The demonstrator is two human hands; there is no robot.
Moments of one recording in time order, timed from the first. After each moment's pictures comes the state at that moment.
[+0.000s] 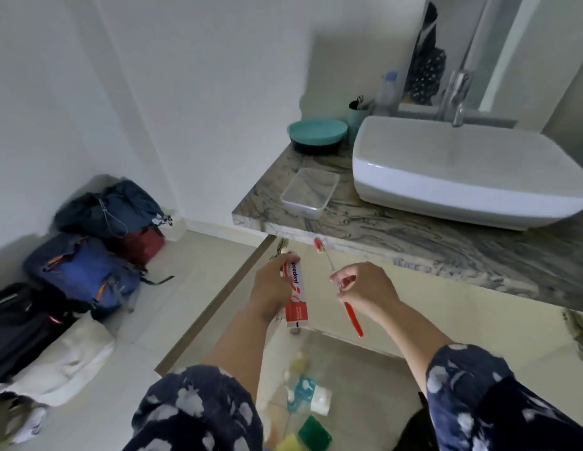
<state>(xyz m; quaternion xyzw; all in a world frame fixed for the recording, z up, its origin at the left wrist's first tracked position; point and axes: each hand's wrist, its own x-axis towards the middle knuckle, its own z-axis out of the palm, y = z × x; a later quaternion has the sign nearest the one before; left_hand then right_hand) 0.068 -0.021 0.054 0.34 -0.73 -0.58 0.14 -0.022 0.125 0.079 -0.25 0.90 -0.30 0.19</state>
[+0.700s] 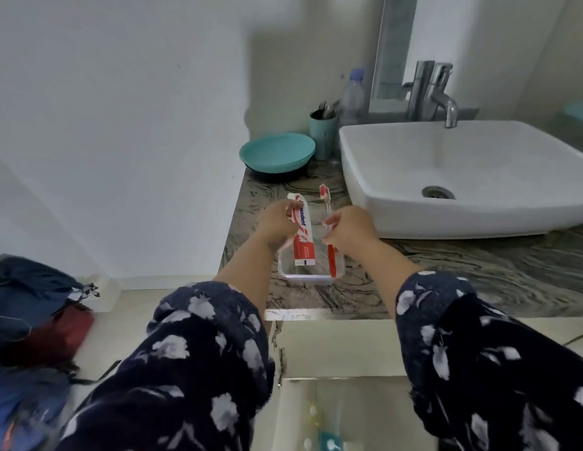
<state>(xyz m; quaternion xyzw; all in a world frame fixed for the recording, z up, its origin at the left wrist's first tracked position) -0.179 -0.204 0.100 0.17 -0.86 -0.48 0.04 -0.199 -0.070 0.110 -0.10 0.93 -0.34 0.09</state>
